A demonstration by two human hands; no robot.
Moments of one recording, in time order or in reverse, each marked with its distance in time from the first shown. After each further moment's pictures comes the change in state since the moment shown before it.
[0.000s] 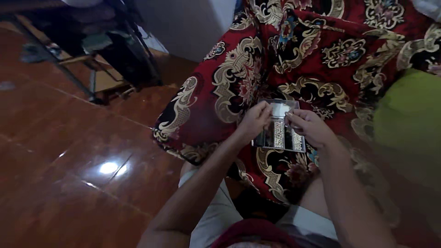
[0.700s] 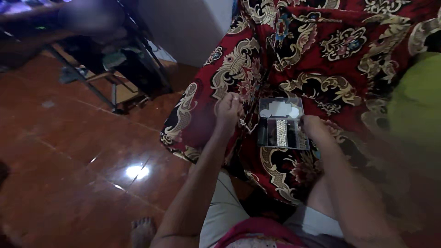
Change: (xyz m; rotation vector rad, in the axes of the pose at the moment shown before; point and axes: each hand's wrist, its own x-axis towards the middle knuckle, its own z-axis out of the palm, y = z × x) left_hand 0.004 -0.013 -0.036 -0.043 0.421 0.116; right_hand 0.029 0.065 -0.033 -0.980 0.118 0.468
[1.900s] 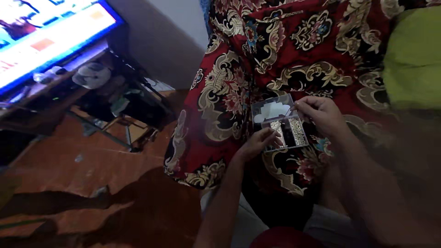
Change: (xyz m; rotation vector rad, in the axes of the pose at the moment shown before) left_hand -0.020 -0.049 0.061 0.112 -0.828 -0.217; right_hand -0.055 0.020 -0.032 1.124 0.379 -0.571
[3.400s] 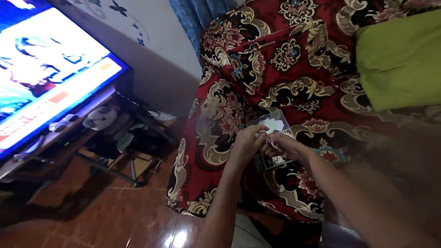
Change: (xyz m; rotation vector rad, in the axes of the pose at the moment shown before) left_hand 0.024 0.087 -0.008 0.841 0.267 0.122; right_hand 0.004 0.044 0.056 0.585 -0.249 0.748
